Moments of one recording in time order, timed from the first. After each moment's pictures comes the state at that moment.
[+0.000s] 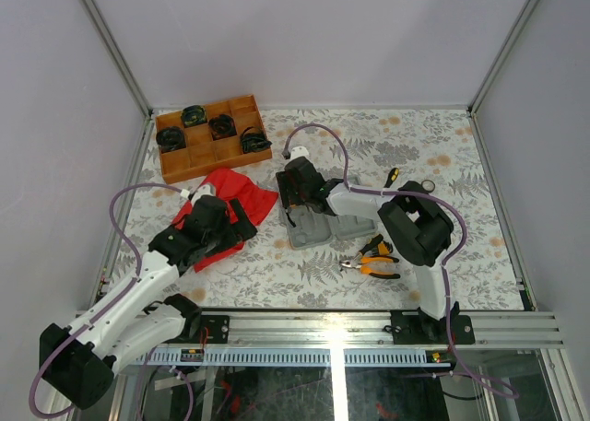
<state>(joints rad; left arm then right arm) -0.52 0.88 0.66 -0.64 -0.14 -0.87 0.79 2.04 1.32 -0.01 0.21 0.34</state>
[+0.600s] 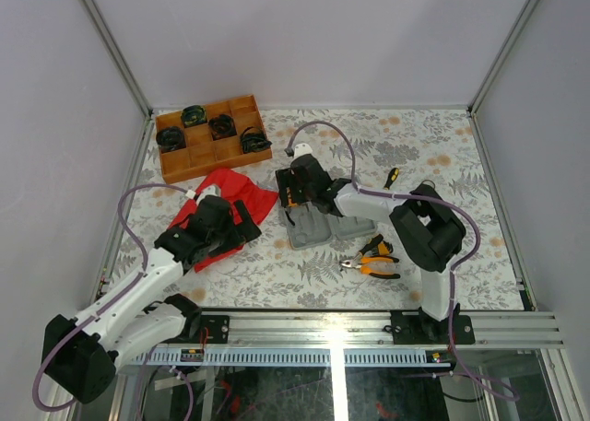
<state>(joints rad) -0.52 0.91 0.63 -0.59 -0.10 -0.87 0.78 1.96 1.27 0.02 0.15 0.35</state>
